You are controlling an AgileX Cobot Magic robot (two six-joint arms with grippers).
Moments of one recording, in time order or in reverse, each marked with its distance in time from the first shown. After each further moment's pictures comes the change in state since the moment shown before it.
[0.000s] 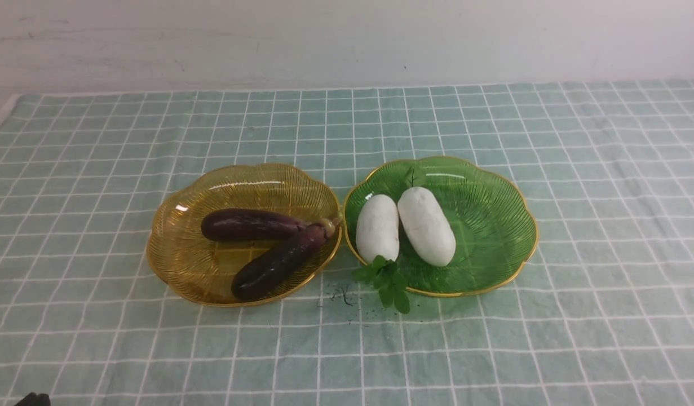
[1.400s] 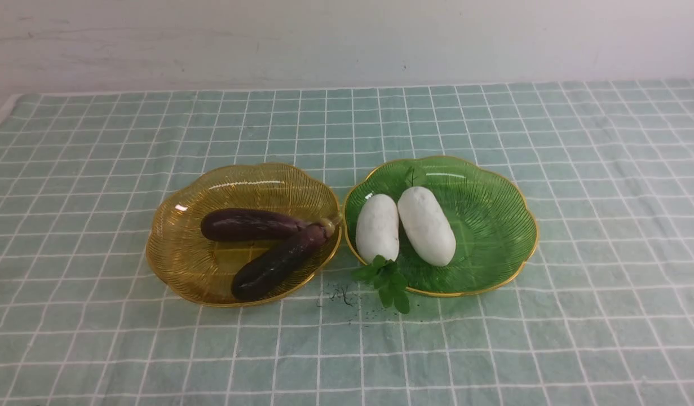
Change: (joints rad) right arm 0.000 0.000 0.000 0.000 0.000 -0.001; left arm 0.000 -0.001 0.002 0.007 0.053 -0.022
